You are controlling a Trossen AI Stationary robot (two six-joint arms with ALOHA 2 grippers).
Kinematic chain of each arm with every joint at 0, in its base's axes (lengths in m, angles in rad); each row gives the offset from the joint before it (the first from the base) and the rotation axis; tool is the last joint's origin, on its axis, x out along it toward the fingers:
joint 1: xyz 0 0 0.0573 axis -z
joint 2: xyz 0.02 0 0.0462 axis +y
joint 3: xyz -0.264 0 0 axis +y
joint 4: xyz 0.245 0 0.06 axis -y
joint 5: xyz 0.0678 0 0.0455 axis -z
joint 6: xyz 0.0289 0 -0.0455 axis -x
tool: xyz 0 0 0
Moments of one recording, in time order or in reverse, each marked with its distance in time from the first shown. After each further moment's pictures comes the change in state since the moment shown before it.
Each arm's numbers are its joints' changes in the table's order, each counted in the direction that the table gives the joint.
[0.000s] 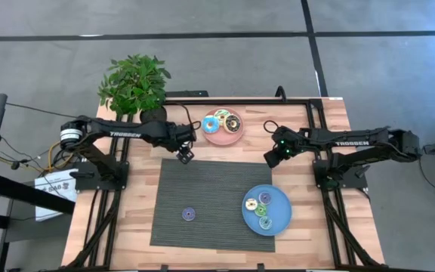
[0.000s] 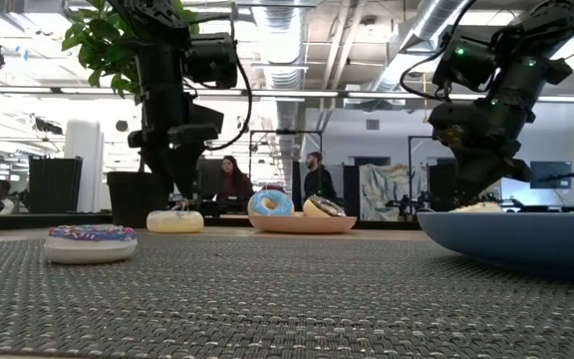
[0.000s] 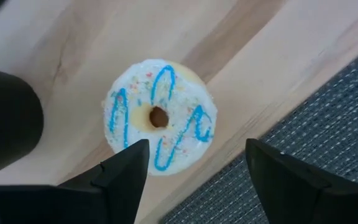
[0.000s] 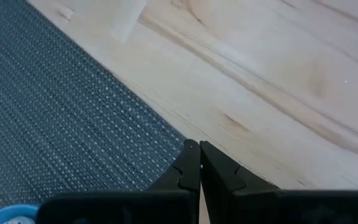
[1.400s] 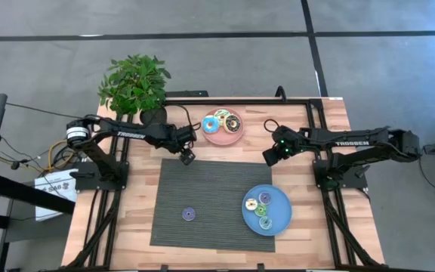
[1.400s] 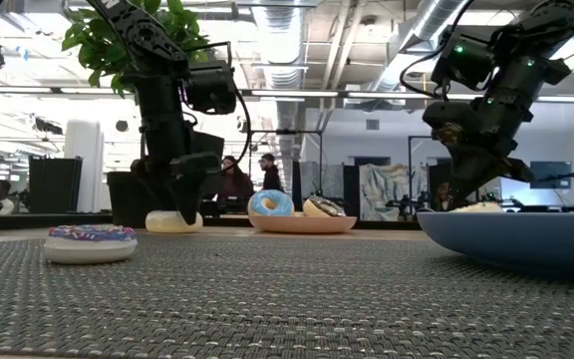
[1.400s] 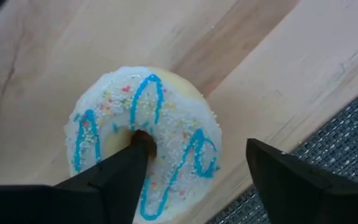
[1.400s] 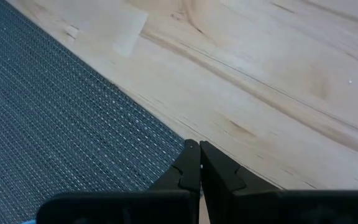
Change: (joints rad) left arm -0.039 0.065 0.112 0.226 0.053 -0.042; right arm 0.000 0.000 -0.001 0.028 0.007 -0.070
